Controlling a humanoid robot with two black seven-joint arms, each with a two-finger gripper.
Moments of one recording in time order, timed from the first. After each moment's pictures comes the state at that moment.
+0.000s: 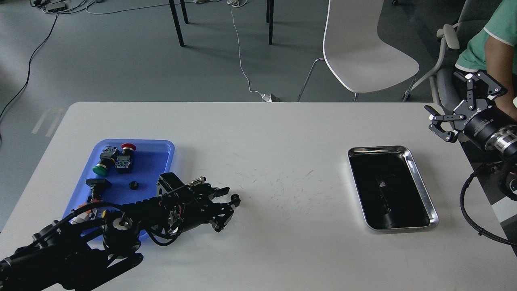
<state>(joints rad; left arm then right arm) -0.48 0.41 -0.37 -1.22 2.18 0.01 -0.15 0.55 -0.67 0.87 0.81 0.01 0.49 0.04</state>
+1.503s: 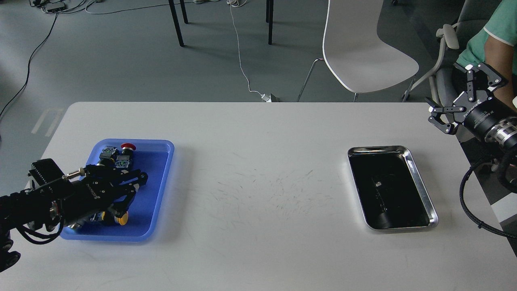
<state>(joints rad) -0.39 0.96 -0.40 -1.30 2.09 0.32 -0.34 0.59 -0.67 0.87 0.81 0.00 0.49 0.03</state>
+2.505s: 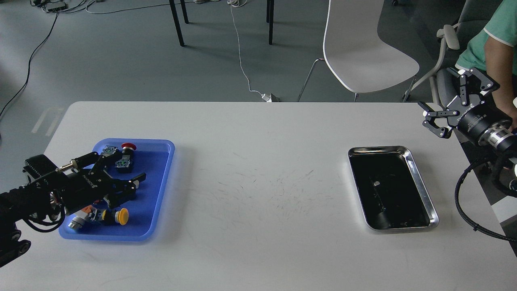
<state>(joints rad) -0.52 0.87 -0.39 -1.14 1.90 0.41 -0.39 0.59 -0.65 0.85 0.80 0.00 0.49 0.04</state>
